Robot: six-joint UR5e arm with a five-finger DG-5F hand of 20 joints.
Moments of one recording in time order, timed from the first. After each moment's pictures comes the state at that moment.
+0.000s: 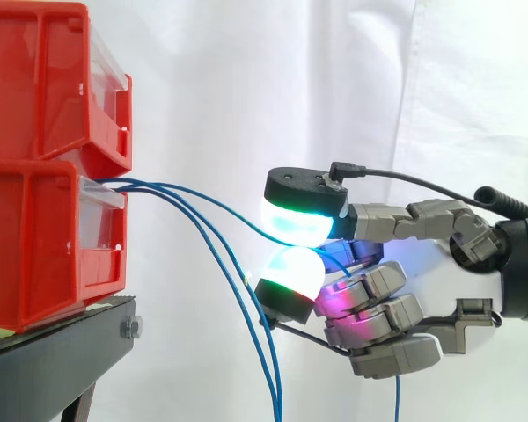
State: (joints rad) arm 0.16 -2.30 -1.25 -2.73 -1.16 -0.10
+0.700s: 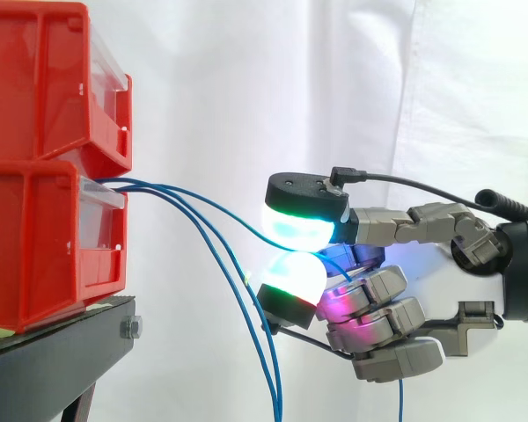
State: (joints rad) arm 0.16 -2.30 -1.25 -2.74 -1.16 -0.10
